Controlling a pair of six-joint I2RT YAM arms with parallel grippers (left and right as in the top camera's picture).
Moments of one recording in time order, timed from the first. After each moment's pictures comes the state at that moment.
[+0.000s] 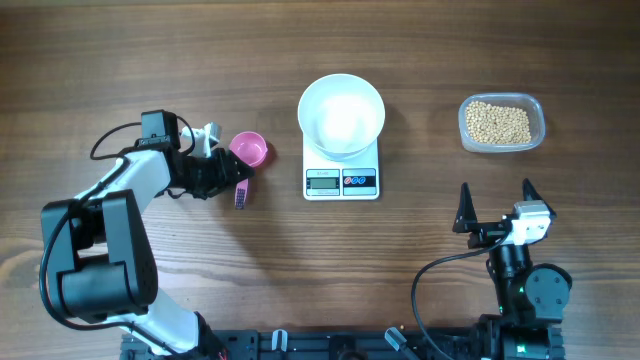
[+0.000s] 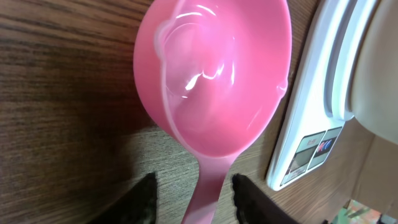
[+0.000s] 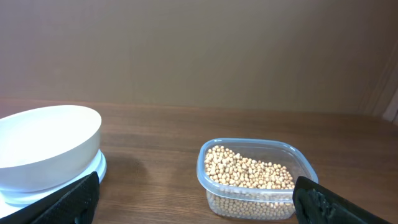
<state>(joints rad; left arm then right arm) 0.14 1.81 0.92 -0.51 0.68 -0.14 -0.08 0.01 0.01 0.00 -0.13 -0.03</state>
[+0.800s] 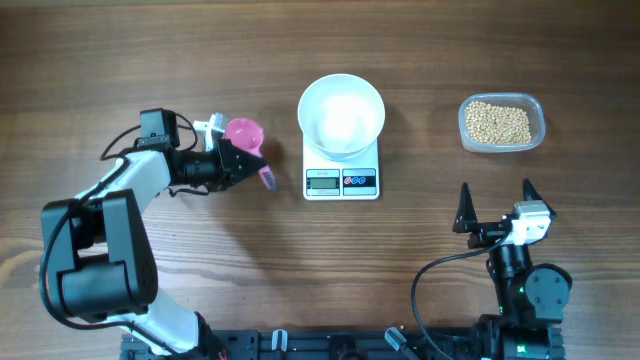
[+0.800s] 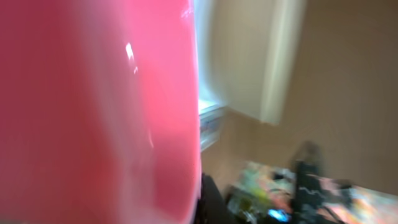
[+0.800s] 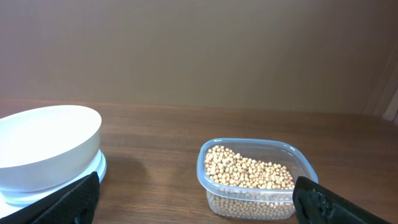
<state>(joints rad) 0.14 1.81 0.92 -0.45 1.09 -0.22 -0.08 0.01 0.01 0.00 -0.13 -0.03</state>
